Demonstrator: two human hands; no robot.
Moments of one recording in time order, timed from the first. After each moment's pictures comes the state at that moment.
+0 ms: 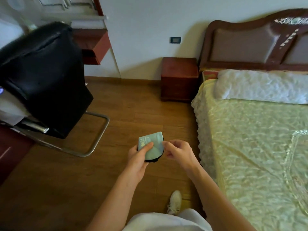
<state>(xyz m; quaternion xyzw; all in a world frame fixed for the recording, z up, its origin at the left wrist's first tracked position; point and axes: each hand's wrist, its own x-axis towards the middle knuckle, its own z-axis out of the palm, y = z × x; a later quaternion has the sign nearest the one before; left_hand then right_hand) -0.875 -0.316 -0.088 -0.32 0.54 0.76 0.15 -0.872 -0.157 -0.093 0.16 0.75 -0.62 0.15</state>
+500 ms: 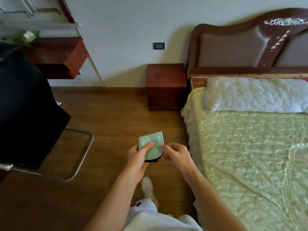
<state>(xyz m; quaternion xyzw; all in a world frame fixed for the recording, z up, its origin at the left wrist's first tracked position) -1.075 -0.198 -0.080 -0.31 0.56 0.74 0.20 -1.055 -0.051 -0.104 0.21 0.72 -0.65 0.14</state>
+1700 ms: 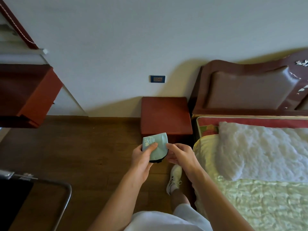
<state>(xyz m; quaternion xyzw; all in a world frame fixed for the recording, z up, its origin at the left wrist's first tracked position) -1.621 -0.135 -0.096 -0.27 0.56 0.75 0.22 -1.598 0.016 -0.116 0.25 0.68 -0.67 0.12</state>
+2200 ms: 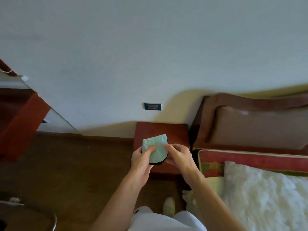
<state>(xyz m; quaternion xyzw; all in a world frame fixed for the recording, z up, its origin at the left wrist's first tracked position) -1.868 0.001 -0.098 -0.31 0.54 0.76 0.18 -1.858 0.141 -0.120 0.23 0.67 -0.69 0.14</state>
